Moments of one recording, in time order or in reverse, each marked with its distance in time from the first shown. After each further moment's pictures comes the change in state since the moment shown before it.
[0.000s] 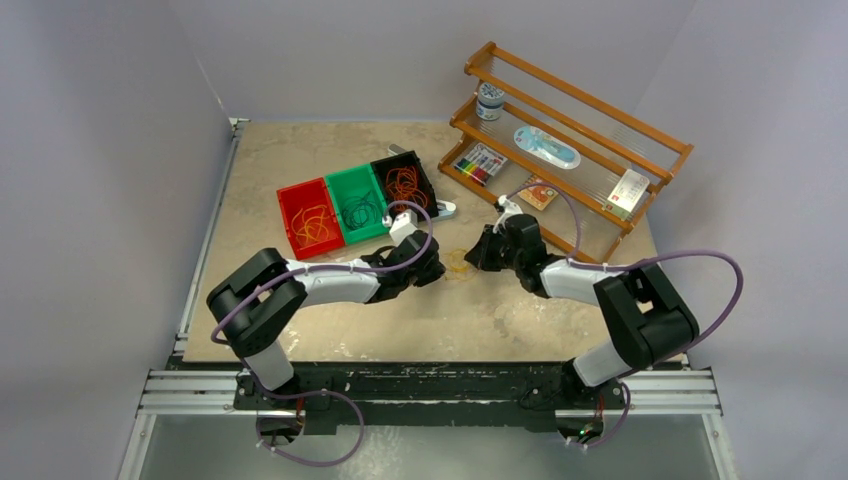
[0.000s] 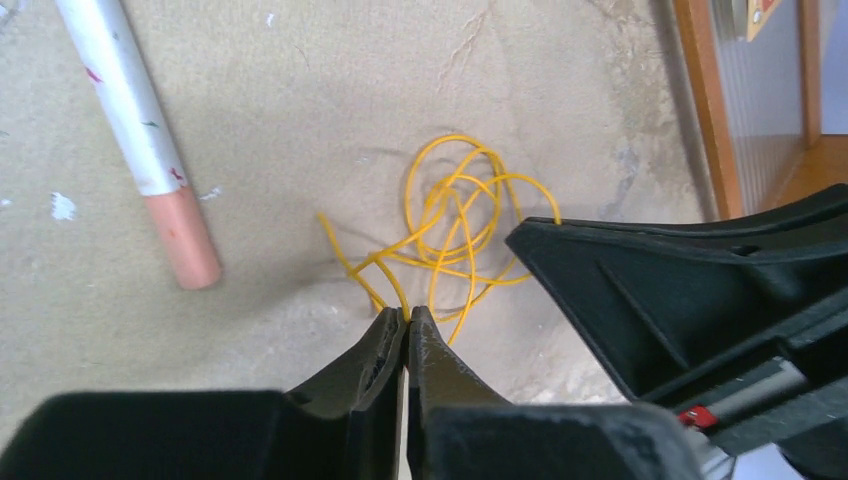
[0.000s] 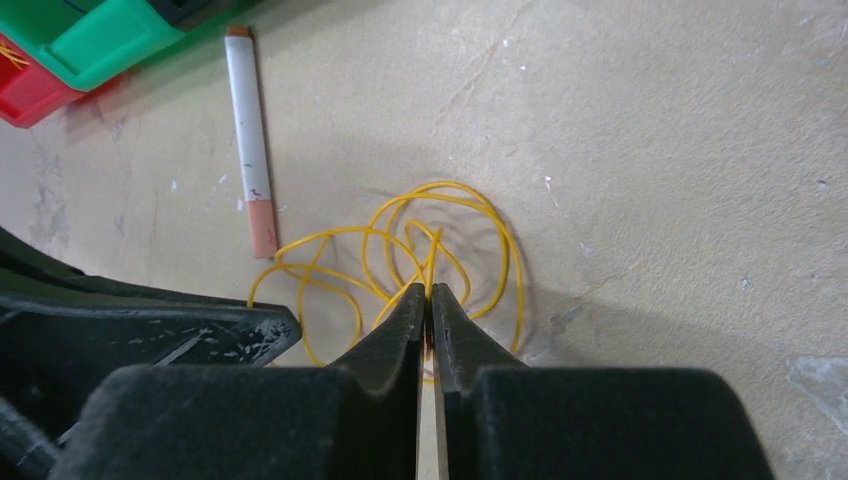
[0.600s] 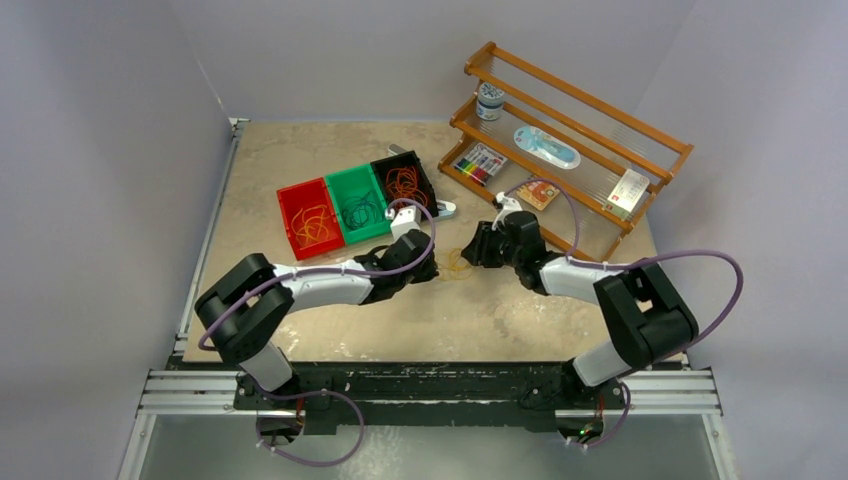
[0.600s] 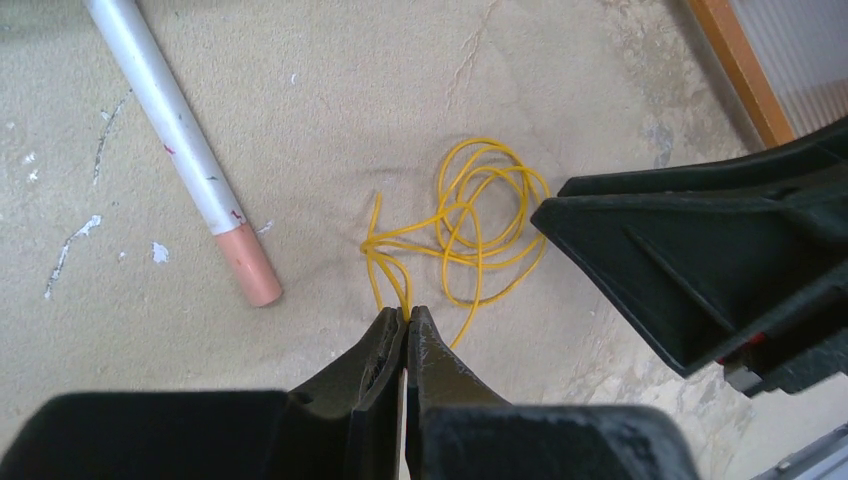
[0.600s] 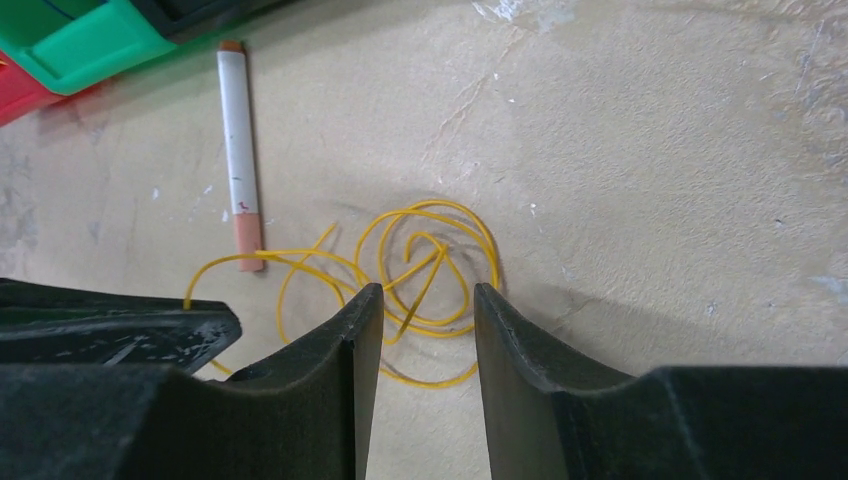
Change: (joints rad) left arm 0.002 -0.060 -0.017 -0.031 -0.052 0.230; right arm 0.000 -0.020 0.016 -0.008 0.027 -0.062
